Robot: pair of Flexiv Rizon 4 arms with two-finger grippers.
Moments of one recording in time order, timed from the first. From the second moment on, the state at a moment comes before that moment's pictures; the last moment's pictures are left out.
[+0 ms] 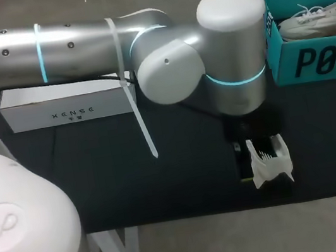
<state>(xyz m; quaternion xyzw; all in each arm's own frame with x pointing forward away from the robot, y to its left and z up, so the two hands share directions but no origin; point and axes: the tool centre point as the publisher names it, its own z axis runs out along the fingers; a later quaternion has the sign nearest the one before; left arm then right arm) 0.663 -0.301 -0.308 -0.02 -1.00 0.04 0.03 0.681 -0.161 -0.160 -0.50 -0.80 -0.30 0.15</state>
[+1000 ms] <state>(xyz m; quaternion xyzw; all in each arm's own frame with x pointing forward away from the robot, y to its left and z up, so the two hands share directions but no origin) 0.651 -0.377 -0.347 0.02 -1.00 0.03 0.02 0.681 -0.161 -0.160 -0.50 -0.80 -0.30 0.15</state>
